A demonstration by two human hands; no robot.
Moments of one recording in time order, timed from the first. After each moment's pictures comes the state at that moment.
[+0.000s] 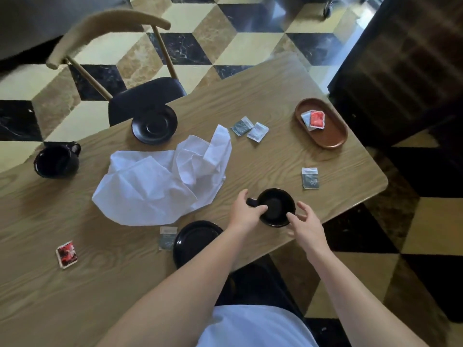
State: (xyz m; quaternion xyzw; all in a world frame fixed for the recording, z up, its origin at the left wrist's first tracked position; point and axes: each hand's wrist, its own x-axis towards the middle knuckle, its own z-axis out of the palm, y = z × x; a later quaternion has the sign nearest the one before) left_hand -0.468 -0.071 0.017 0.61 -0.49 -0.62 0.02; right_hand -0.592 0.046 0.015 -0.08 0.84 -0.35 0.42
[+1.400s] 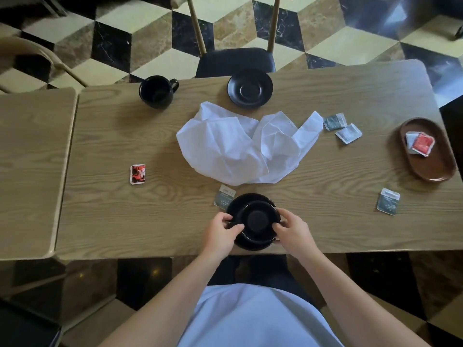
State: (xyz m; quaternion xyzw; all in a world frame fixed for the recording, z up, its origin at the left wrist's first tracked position) left_hand -0.259 -0.017 0.018 0.75 -0.40 -0.52 0.10; right_hand -0.455 -0.004 0.017 -0.33 0.73 -0.19 0.56
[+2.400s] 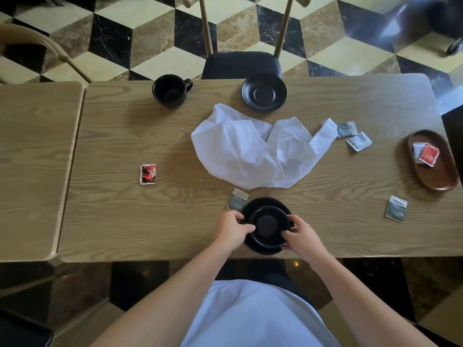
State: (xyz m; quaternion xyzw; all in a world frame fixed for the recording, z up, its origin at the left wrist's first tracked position) left_hand -0.239 -0.046 0.011 0.72 -0.42 -0.55 0.05; right_hand -0.437 -0.007 0.012 -0.28 0.76 -0.13 0.58
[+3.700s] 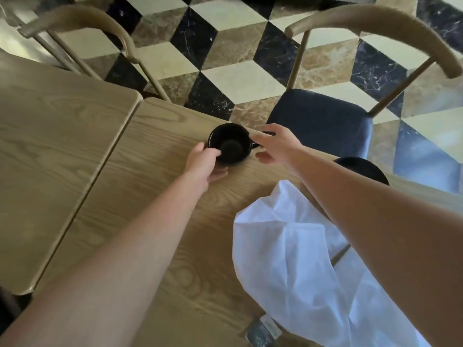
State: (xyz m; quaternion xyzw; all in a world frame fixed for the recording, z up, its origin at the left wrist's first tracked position) left_hand -0.068 -0.408 -0.027 0.73 -0.03 -0.53 0.43; right_hand -0.237 -0.495 -0.001 -0.48 0.63 -0.11 0.60
